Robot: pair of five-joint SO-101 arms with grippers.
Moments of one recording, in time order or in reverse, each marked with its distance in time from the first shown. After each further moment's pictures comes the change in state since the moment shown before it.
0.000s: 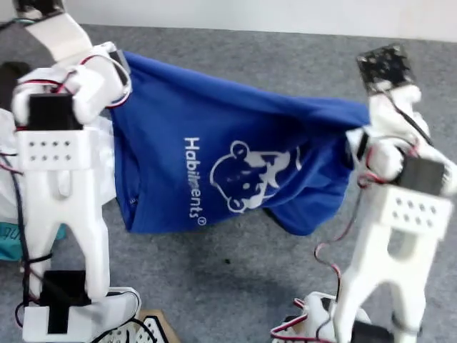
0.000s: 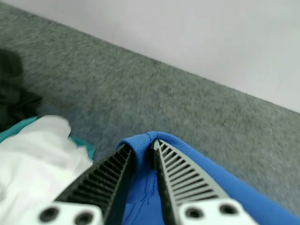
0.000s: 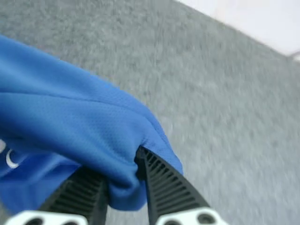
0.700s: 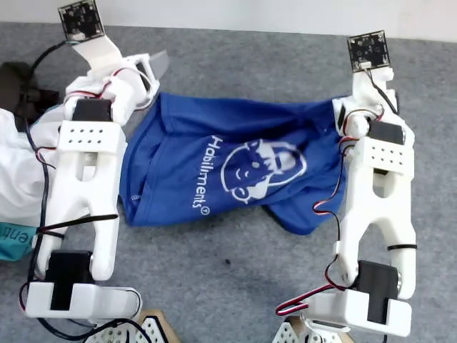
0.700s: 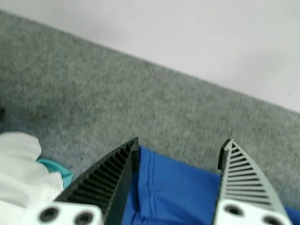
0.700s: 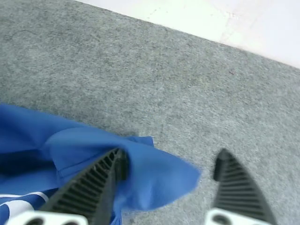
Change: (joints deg) left arm 2.0 7.1 13.7 -23.6 -0.2; right arm -1.6 20.7 1.2 -28.0 -9.1
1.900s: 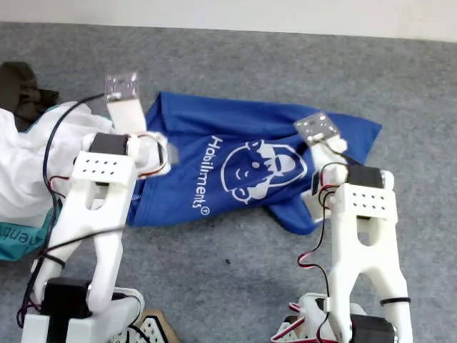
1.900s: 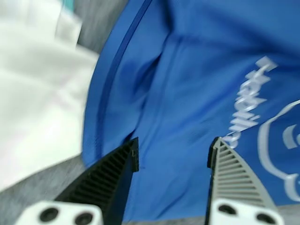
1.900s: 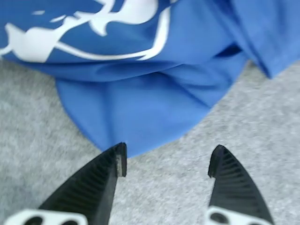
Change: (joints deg) left arm 3.1 -9.8 25.1 23.7 -4.7; right arm -5.8 -20.7 28.8 30.1 10.4
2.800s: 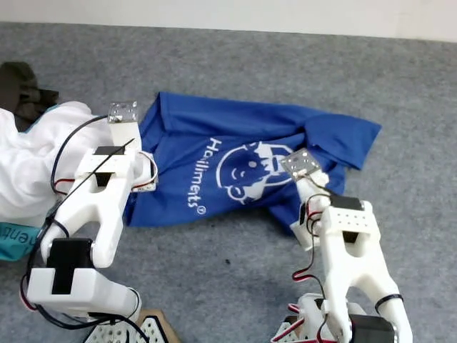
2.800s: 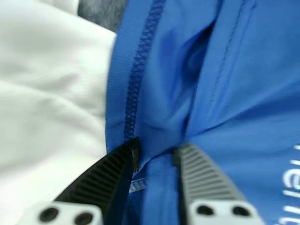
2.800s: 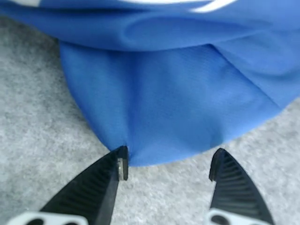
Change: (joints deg) left arm -4.6 15.5 5.4 -16.4 -8.1; right arm -1.0 0.2 20.3 -17.3 2.5
